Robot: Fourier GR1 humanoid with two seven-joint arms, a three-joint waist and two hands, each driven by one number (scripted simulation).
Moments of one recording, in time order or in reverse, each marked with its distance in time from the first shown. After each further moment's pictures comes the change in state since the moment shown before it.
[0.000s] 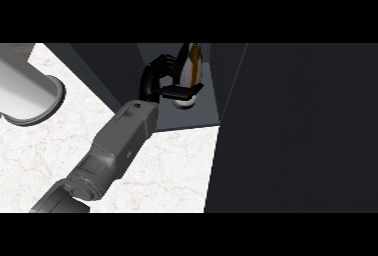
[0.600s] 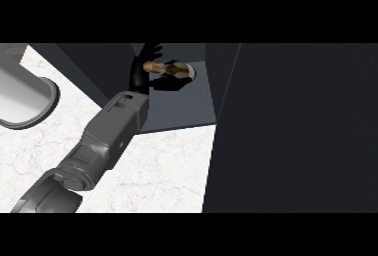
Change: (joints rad) left arm -0.076 0.050 -0.004 0.105 -0.048 0.087 -0.051; right arm 0.022 -0.008 0.024 0.004 -0.011 0.027 -0.057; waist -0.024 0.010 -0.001
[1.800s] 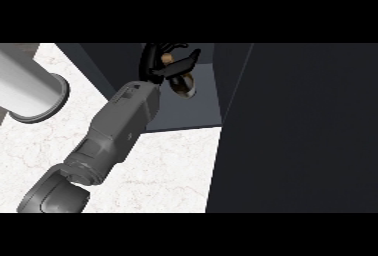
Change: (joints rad) left arm -0.065 -0.034 0.103 -0.054 0.074 -0.276 -0.099; right arm 0.045 -0.036 -0.022 -0.006 -0.011 0.001 -0.038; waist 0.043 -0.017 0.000
